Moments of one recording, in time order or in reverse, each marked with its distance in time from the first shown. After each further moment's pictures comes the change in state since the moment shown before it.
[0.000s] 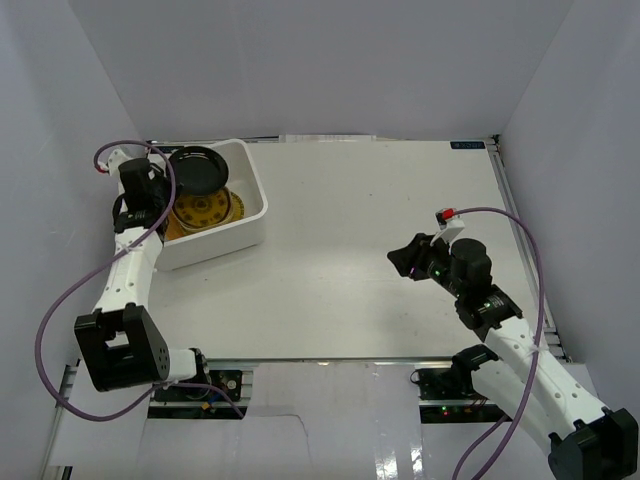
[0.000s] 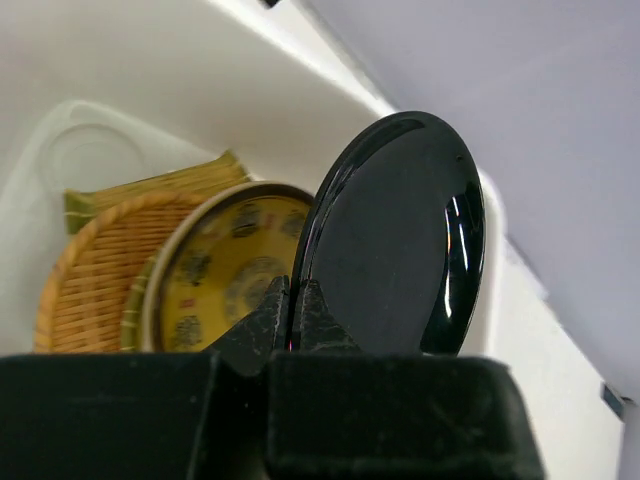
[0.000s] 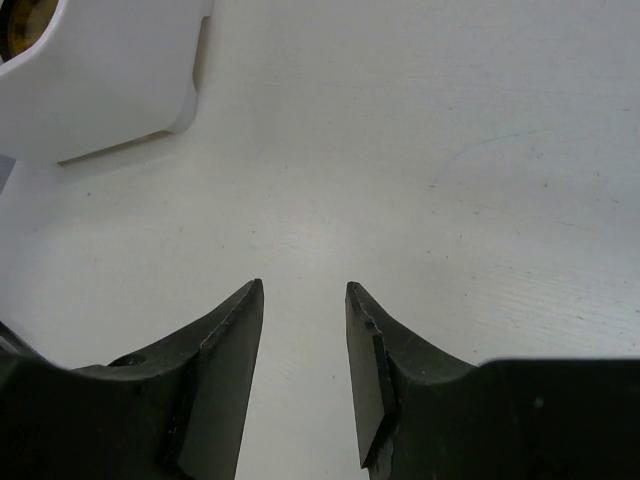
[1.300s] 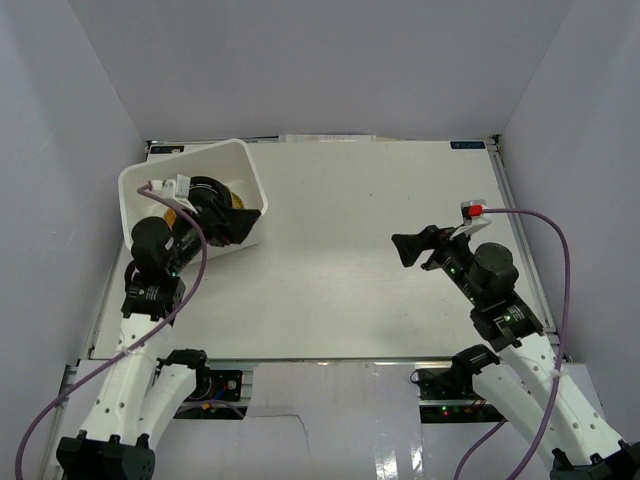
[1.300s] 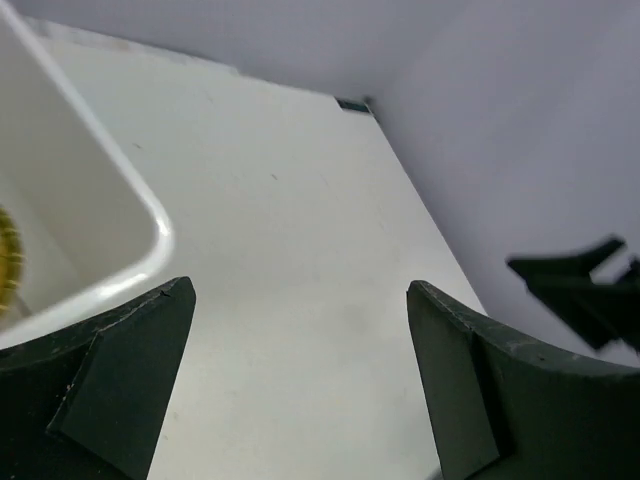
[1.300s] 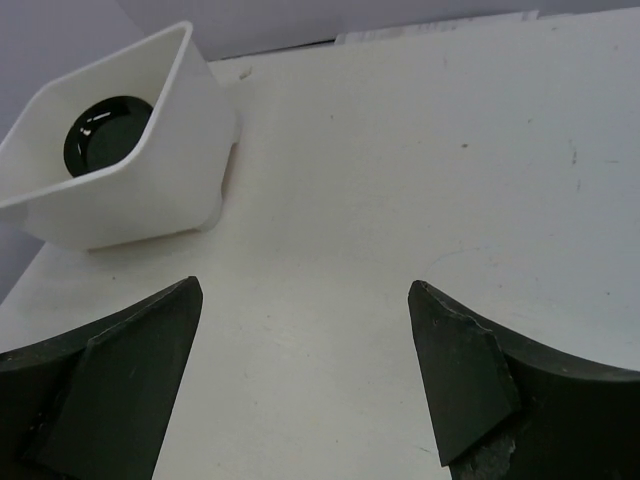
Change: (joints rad) left arm -0.255 -0.537 -0.299 0.109 0.478 0.117; right arm 0.016 -0.122 0.097 -0.014 0.080 -0.037
